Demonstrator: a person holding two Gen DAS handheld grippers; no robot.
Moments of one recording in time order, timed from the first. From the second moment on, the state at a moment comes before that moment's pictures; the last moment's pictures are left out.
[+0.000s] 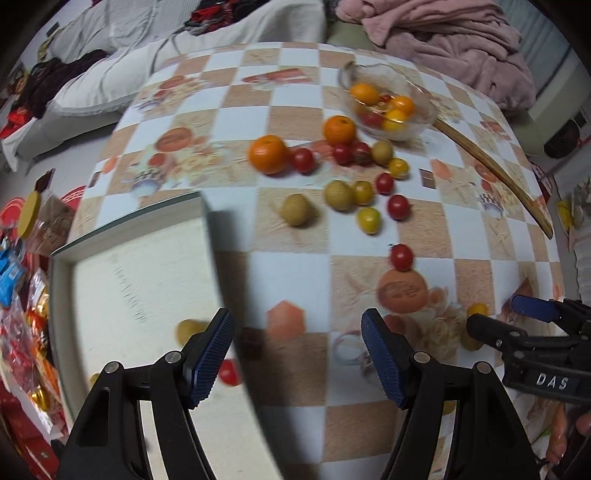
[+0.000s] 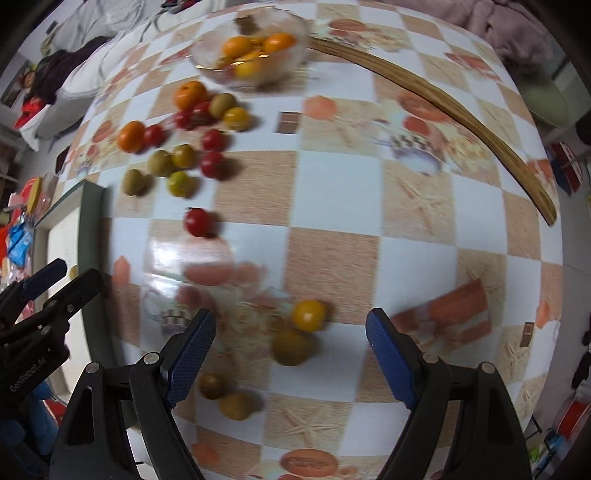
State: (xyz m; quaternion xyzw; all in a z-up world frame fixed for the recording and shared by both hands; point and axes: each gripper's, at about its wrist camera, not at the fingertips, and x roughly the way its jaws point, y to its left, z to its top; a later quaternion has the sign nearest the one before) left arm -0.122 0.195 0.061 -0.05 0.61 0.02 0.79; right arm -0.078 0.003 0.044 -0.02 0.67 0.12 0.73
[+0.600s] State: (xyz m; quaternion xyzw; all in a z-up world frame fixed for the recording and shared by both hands) left arm -0.061 0.138 0.014 -0.06 0.65 0.00 0.76; right arm -0.075 -0.004 0.021 -0.02 0.69 0.12 0.72
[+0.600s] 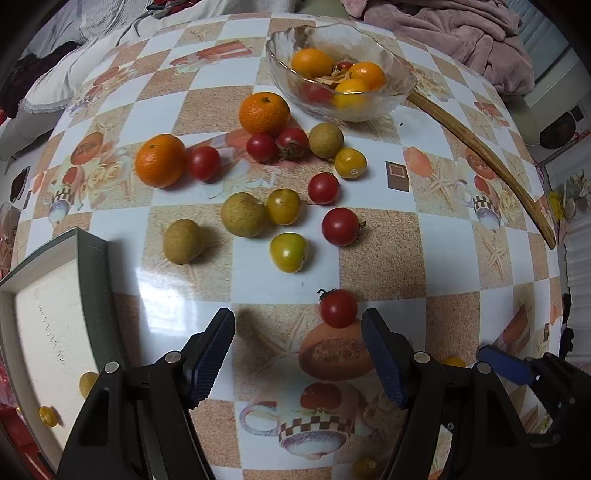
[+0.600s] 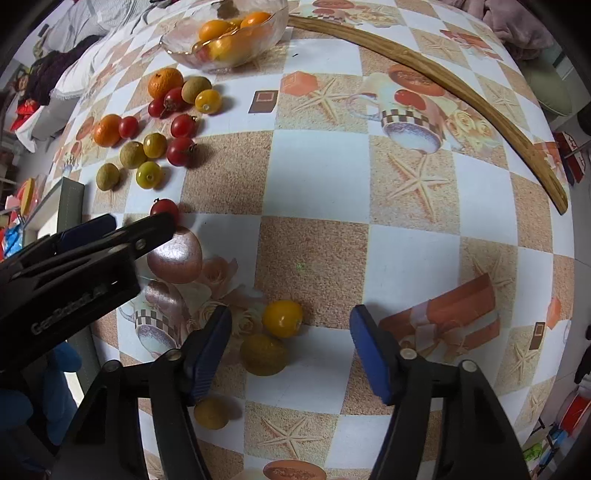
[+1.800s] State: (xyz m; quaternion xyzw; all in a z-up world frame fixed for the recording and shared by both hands) left arm -0.105 0.187 0.062 -0.10 0.60 0.00 0.79; right arm -0.081 0.002 0.055 -0.01 0.66 0.17 0.73
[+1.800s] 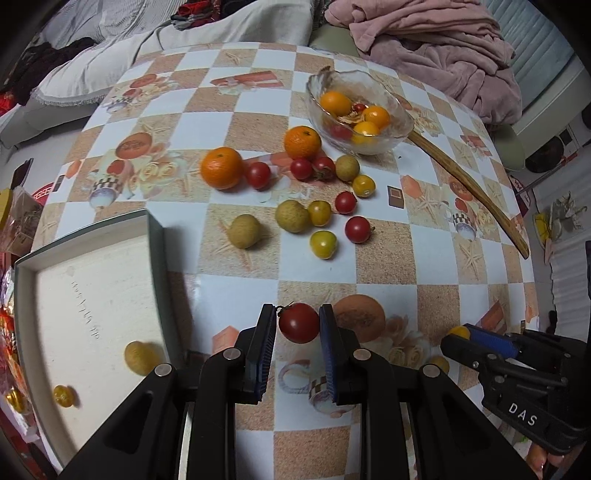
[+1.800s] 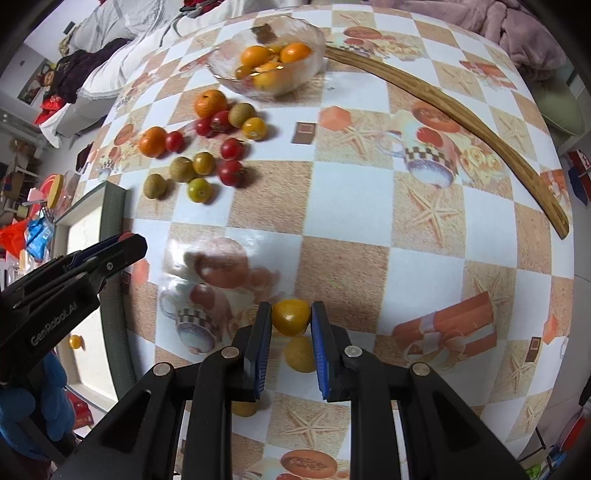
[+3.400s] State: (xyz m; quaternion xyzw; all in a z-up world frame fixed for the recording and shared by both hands) left arm -0.175 0.383 0.024 -0.12 0.62 0.17 0.76; right arm -0.090 0.280 0.024 -0.14 0.65 0.32 0.68
